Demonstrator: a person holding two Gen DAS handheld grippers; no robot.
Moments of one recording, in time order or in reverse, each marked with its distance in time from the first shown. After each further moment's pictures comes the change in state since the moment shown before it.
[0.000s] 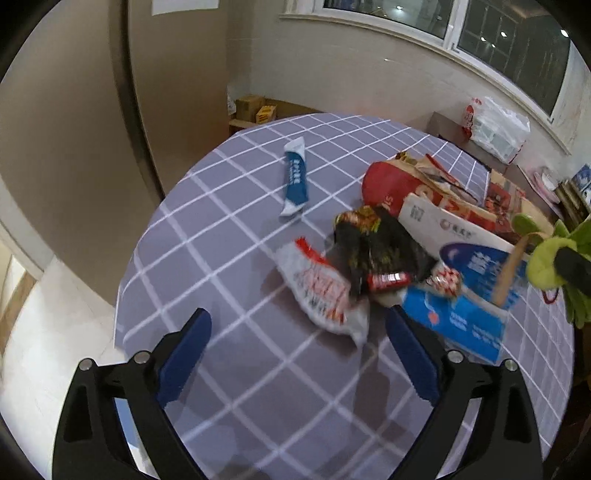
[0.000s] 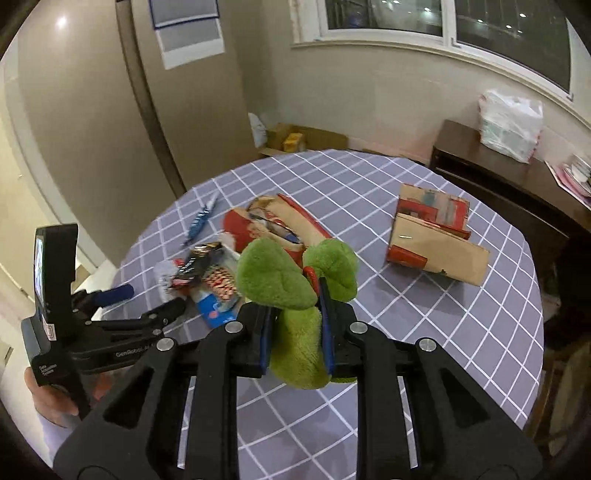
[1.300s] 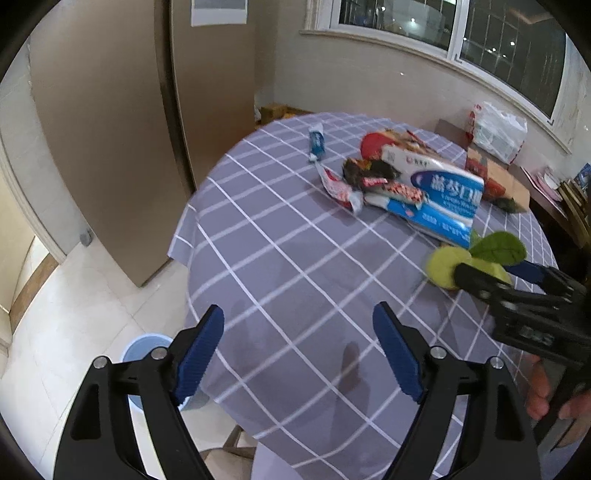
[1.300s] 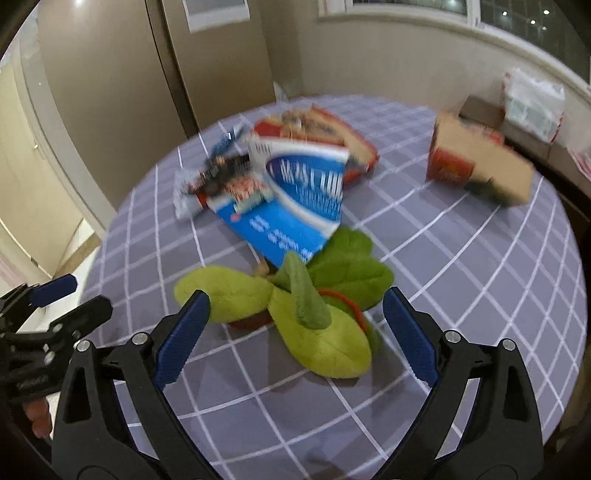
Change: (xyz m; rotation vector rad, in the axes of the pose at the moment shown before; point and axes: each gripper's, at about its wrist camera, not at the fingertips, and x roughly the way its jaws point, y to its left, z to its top) left arm -0.085 0.006 -0.095 -0.053 -0.039 0.033; right arm 0.032 0.017 -0.076 -0.058 0.095 0.076
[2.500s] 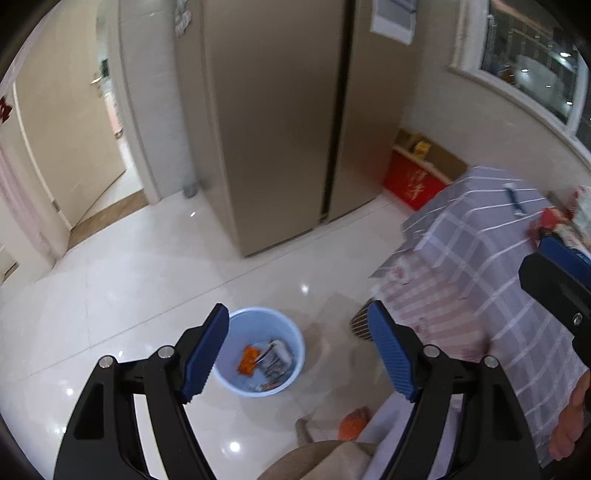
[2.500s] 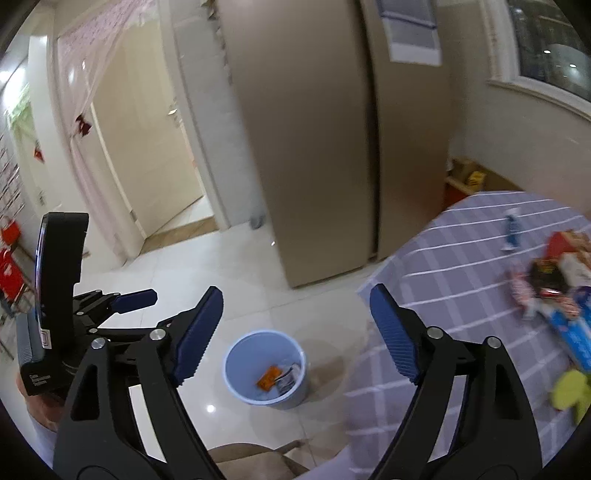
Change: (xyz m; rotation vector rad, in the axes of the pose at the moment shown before) left arm -0.059 0.202 -0.045 -0.320 -0.061 0.302; right arm -0.023 0.235 0.006 -0.326 -0.174 0.421
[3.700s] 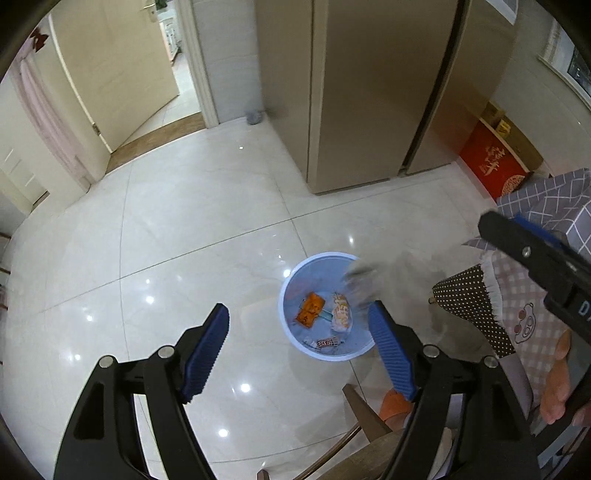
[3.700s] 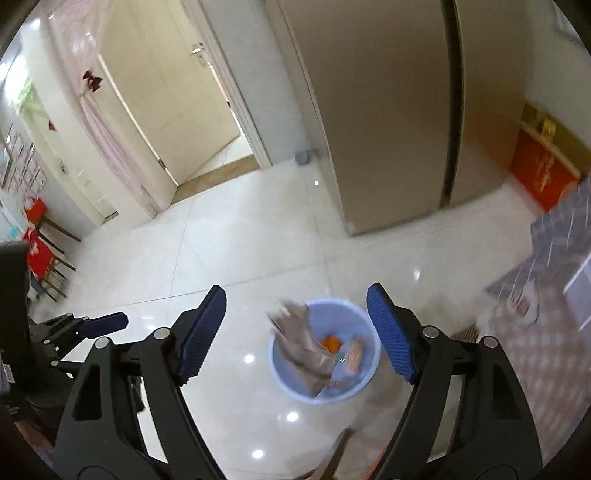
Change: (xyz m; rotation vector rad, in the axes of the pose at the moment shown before) left arm 0.077 0.158 -0.042 -0.188 0.255 0.174; right arm 0.192 0.079 -0.024 0.020 0.300 0.187
